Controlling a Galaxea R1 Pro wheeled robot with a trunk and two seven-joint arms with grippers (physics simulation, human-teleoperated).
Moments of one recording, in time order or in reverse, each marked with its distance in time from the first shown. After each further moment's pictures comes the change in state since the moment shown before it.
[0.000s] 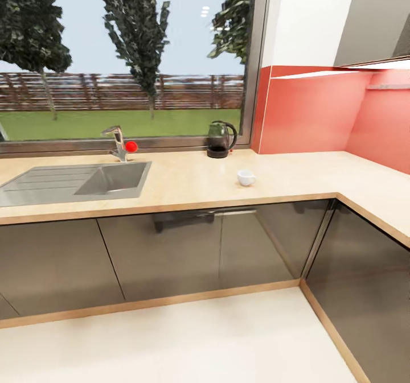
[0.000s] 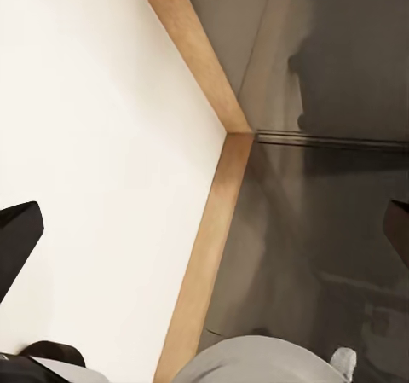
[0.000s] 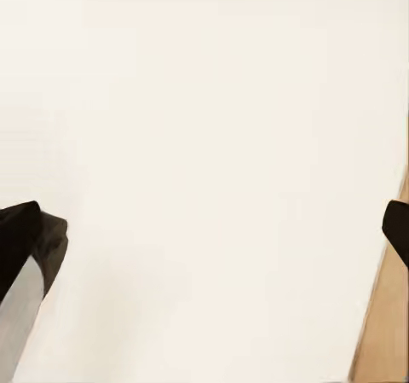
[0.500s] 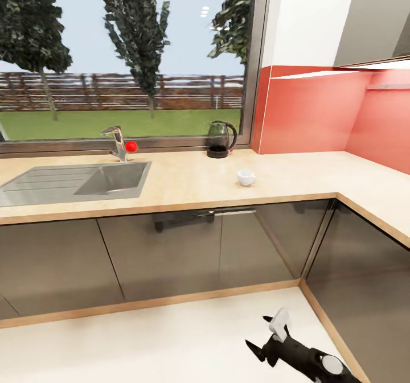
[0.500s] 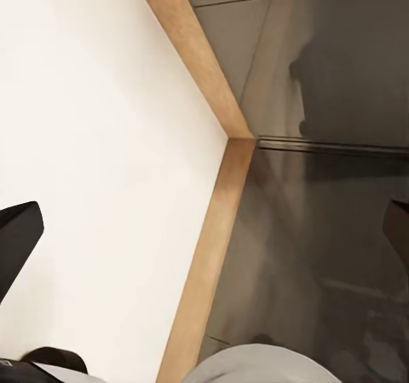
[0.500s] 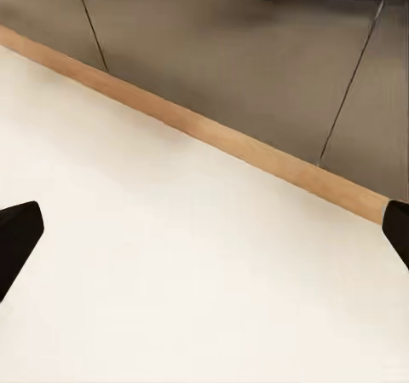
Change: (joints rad) left arm 0.000 0.006 0.012 0.000 0.001 0.000 0.002; right arm 0.000 -0.004 -0.025 -0.873 -0.009 0.166 0.179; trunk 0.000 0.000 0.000
